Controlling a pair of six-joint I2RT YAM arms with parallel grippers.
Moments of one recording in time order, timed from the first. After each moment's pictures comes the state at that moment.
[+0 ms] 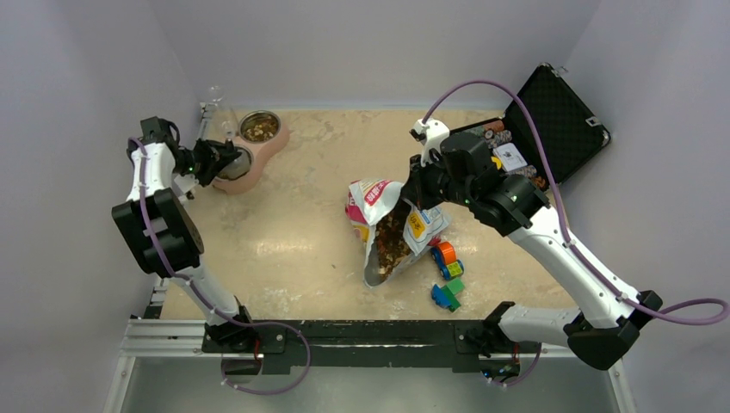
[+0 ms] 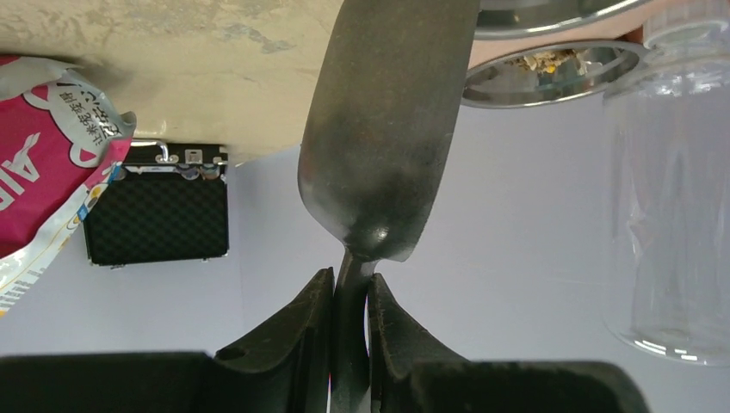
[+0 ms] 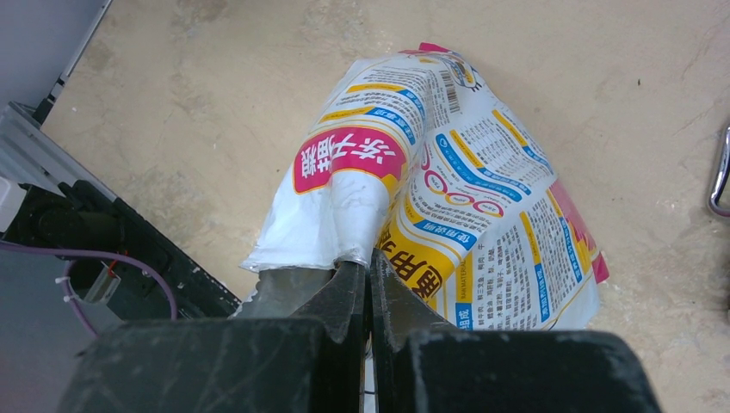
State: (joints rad) left arm 0.44 1.83 1.50 -0.90 0.71 -2.00; right arm 0.71 1.19 1.42 -0.80 -0.02 0.26
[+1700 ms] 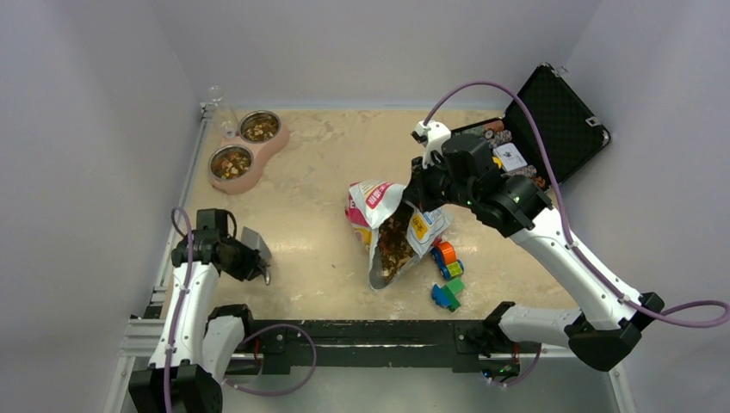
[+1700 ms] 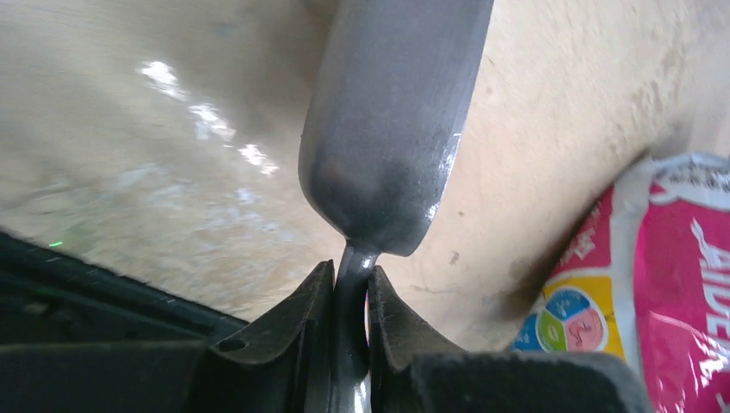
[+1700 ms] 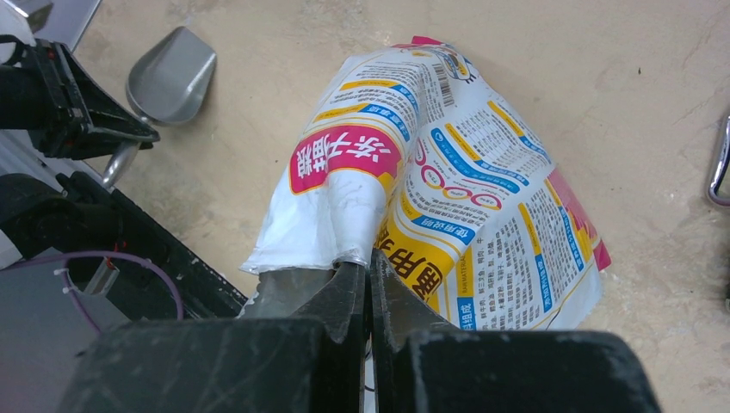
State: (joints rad) left arm 0.13 0.82 0.57 -0.96 0.21 -0.95; right arm 0.71 1.18 1.43 -0.82 -0.02 0.26
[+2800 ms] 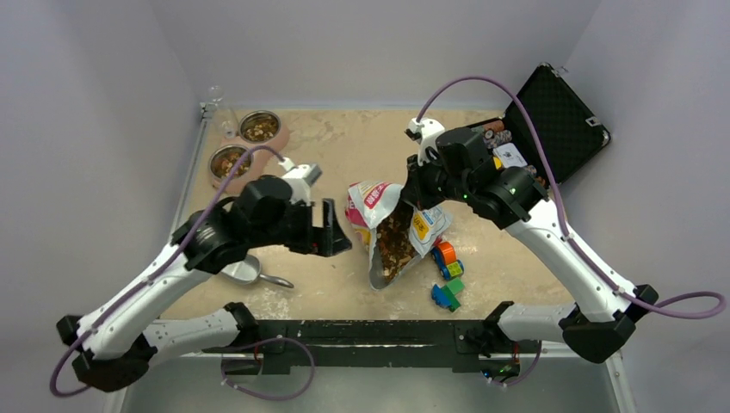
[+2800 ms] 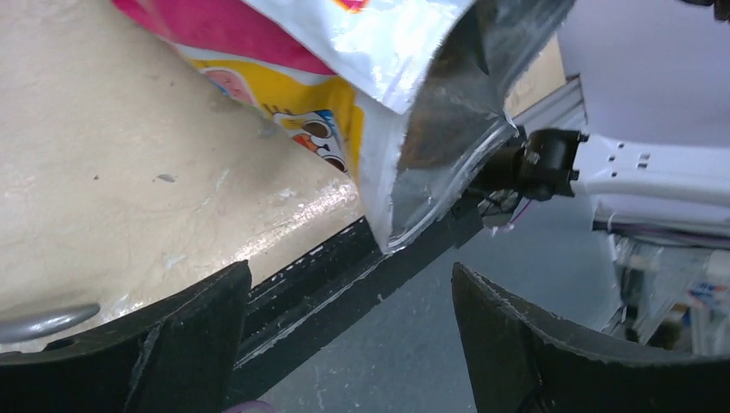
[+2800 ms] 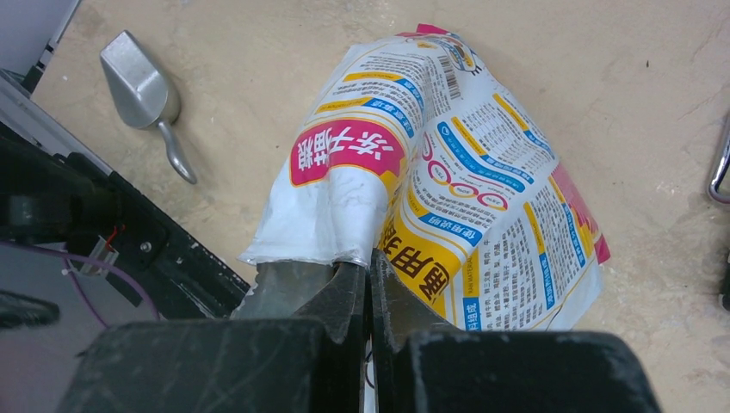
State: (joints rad) left arm -0.76 0.92 1.22 -0.96 0.13 -0.70; right arm 0.72 1.24 1.50 -0.90 -0.04 0.25
